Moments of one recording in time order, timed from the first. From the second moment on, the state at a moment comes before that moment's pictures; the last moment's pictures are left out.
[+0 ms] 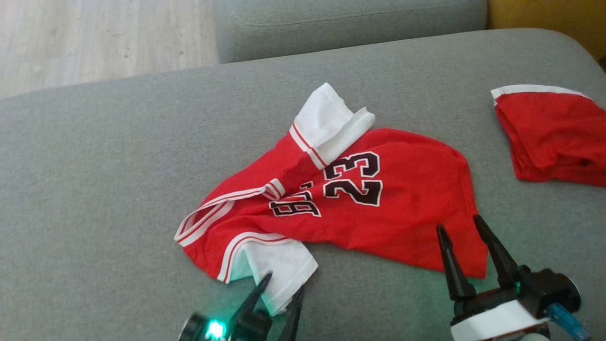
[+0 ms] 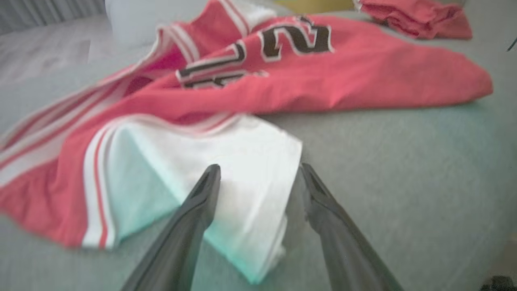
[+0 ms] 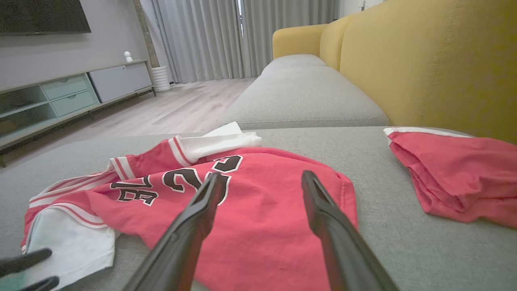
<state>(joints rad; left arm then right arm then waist) -0.15 0.09 -0.74 0.51 -0.24 0.17 -0.24 0.12 -0.13 0.18 0.10 0.16 0.12 -0.25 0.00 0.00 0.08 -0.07</state>
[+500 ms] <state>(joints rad) -0.04 0.11 -0.72 0.44 -0.32 0.27 -0.06 0.12 -0.14 0.17 0.09 0.16 0.12 -0.25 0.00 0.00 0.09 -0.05</state>
